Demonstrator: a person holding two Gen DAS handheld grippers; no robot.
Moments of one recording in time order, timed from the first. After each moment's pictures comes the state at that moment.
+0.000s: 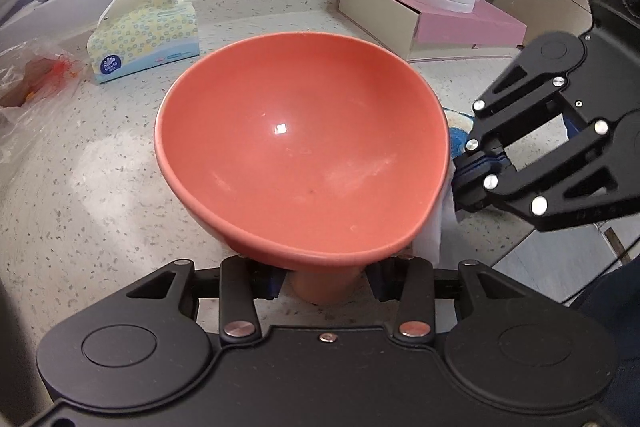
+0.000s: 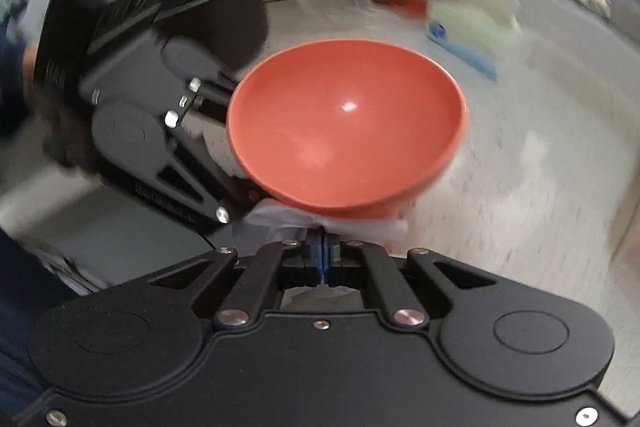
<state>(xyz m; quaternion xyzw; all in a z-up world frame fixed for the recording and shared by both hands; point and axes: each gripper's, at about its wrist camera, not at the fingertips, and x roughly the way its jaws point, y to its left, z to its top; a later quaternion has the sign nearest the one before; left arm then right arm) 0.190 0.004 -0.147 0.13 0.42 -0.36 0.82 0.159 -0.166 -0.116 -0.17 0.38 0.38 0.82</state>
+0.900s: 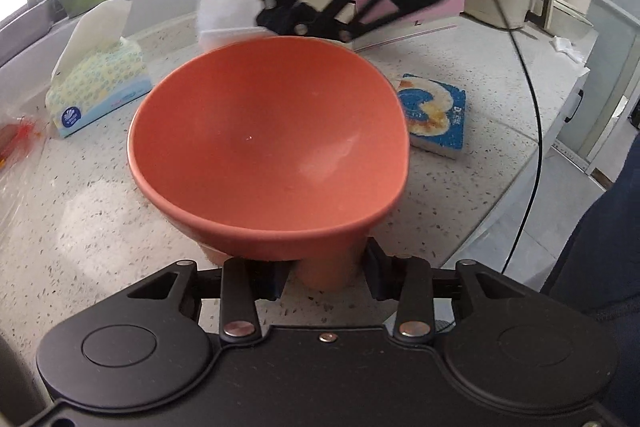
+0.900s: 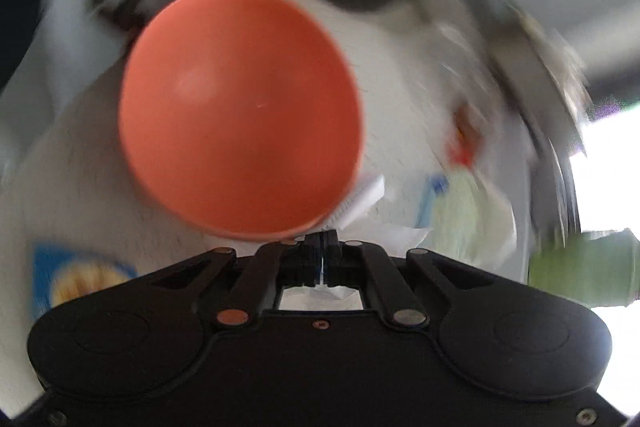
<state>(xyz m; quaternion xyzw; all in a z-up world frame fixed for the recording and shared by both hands) 0.177 0.005 -0.153 0.20 0.36 -0.44 0.80 0.238 -0.163 -0.111 -0.64 0.11 0.51 0.56</state>
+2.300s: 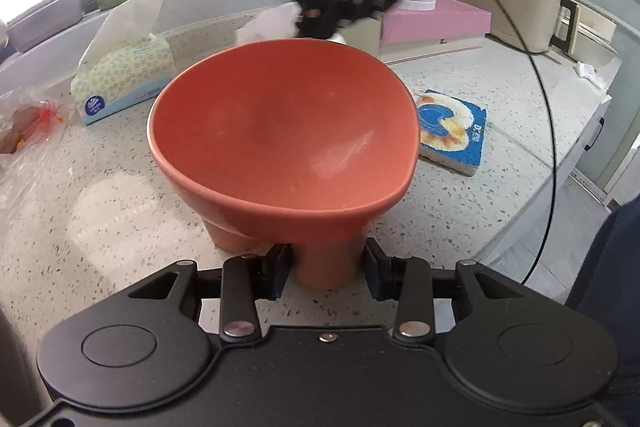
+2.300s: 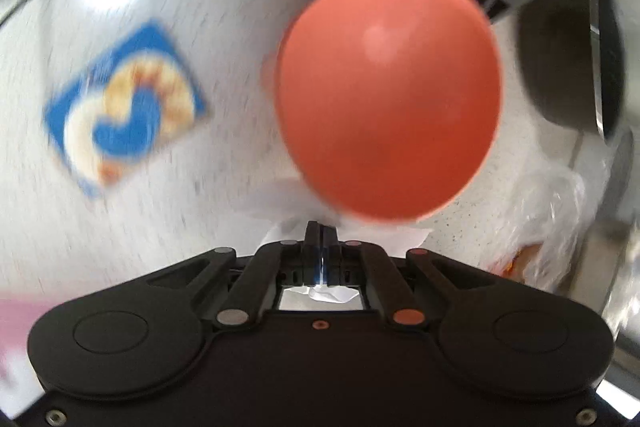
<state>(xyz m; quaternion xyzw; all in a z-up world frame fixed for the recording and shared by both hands) 0.173 0.010 -0.155 0.17 0.35 -0.40 0.83 0.270 -0.257 -0.136 -0.78 0.05 0.56 0.29</state>
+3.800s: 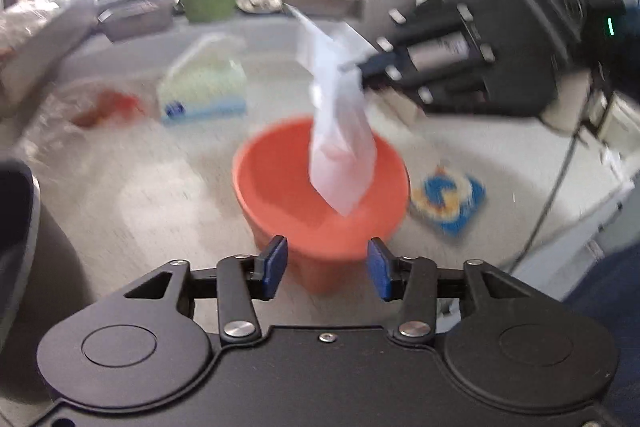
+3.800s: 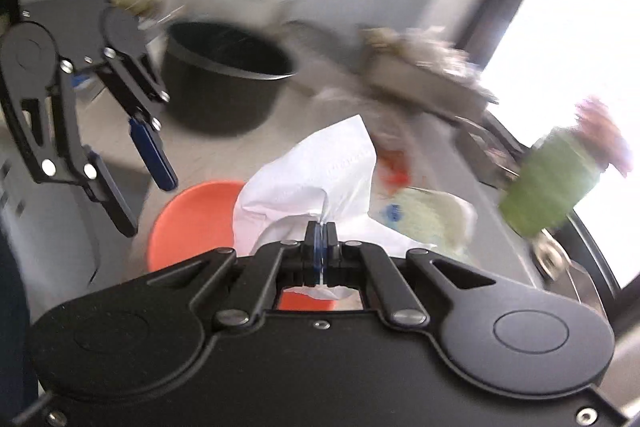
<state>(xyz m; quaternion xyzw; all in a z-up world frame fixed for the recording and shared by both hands) 0.145 0.027 -0.065 0.09 0.37 -0.29 0.88 0.212 -0.208 -0.051 -0.30 0.16 0.41 0.85</state>
